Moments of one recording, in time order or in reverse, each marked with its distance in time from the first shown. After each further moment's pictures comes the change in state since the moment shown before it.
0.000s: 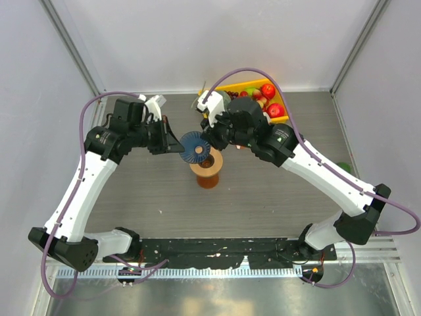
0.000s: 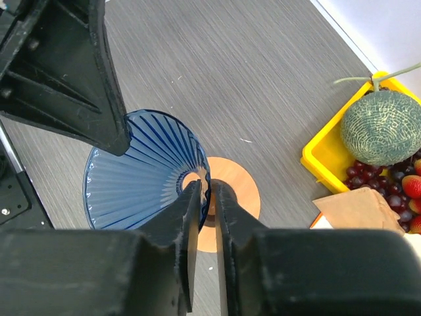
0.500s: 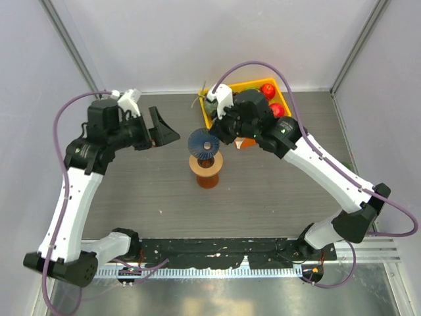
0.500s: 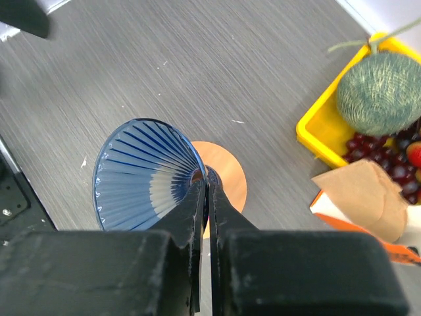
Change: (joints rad) left arm 0.107 -0.084 -0.028 0.082 0.003 0.015; right arm -0.065 0.005 0.002 -0.044 -0.030 0.021
